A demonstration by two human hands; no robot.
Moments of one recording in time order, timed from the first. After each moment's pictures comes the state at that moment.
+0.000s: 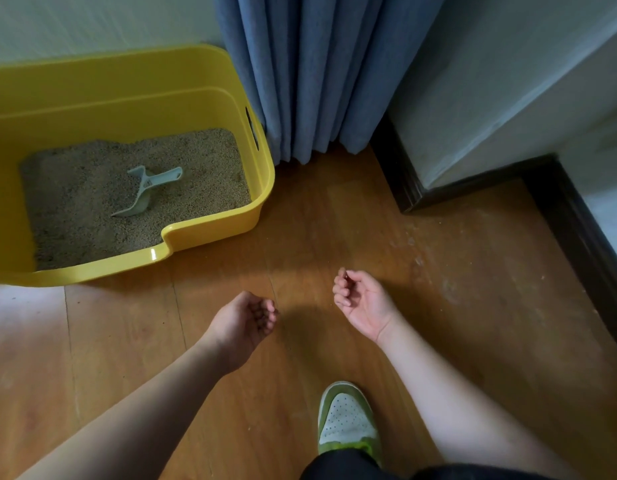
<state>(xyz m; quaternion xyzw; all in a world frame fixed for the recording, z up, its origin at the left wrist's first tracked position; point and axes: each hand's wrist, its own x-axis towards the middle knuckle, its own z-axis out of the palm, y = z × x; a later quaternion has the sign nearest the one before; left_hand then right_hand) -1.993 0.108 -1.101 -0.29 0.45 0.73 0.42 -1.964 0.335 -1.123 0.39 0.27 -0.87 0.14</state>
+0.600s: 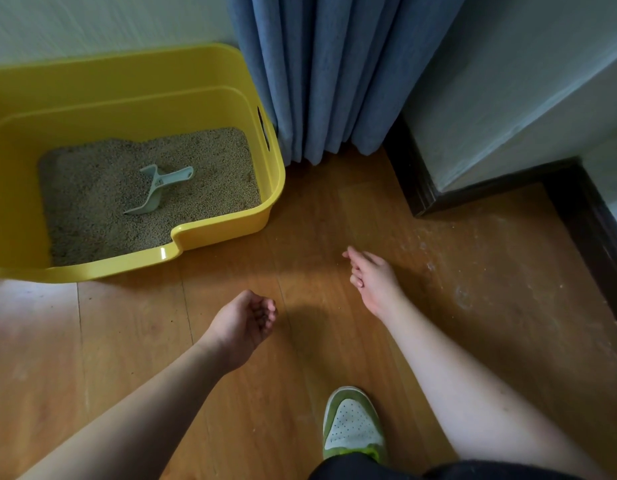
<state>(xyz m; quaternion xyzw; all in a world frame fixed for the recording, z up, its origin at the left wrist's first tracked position) -1.996 0.099 -1.106 -0.30 0.46 0.73 0.42 -2.001 0.343 -1.126 0.42 0.55 -0.71 0.13</state>
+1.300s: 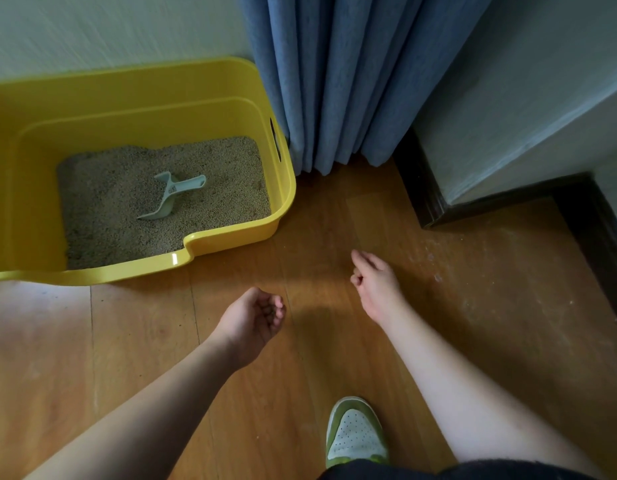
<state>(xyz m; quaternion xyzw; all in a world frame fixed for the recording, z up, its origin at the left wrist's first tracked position) -2.009 0.105 -1.098 -0.28 0.44 0.75 0.40 -2.013 0.332 -1.114 0.41 0.60 -0.68 0.11</state>
